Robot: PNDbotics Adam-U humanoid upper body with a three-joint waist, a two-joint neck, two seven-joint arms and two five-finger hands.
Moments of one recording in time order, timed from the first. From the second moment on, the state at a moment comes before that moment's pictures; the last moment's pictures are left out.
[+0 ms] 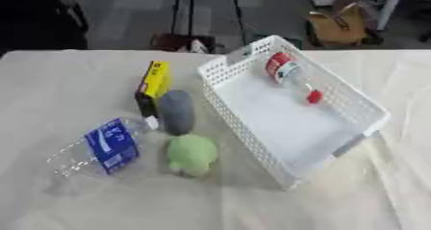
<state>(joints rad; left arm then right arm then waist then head) -0.23 0.50 0.25 -1.98 -0.47 -0.36 0.02 -0.40 -0.26 -0.30 -1.98 0.48 -0.41 -0.59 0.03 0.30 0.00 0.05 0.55</state>
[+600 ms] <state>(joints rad) -0.26 0.68 0.15 -1.98 -0.55 -0.25 -0.45 -0.40 -0.26 -0.30 -1.98 0.48 -0.41 -0.58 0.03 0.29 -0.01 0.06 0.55</state>
